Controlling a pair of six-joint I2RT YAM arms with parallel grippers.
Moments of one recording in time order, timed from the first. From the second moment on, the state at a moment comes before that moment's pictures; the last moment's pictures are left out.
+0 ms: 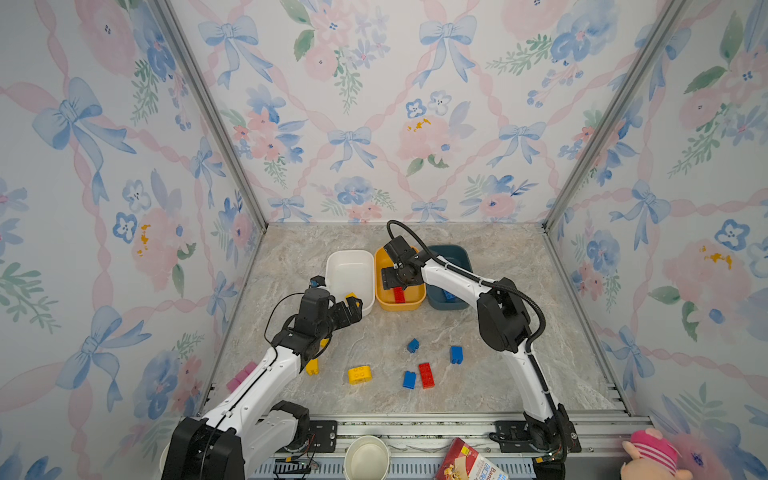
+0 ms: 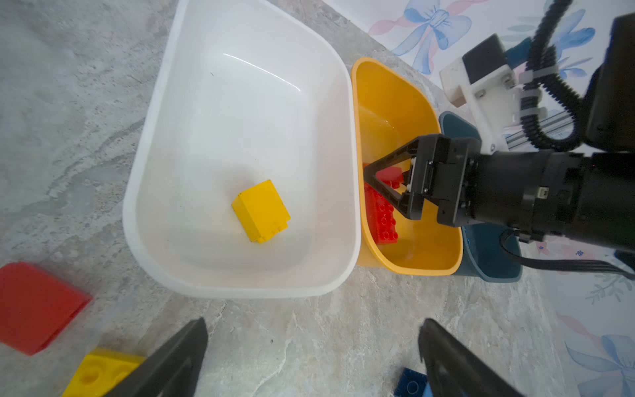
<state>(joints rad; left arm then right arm) -0.30 1.02 0.55 -0.17 0.08 -0.61 0.71 2.34 2.01 -0.72 0.12 0.43</state>
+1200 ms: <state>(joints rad) -0.30 1.07 0.55 -0.17 0.08 -0.61 0.73 1.61 1.22 -0.67 0.10 0.56</state>
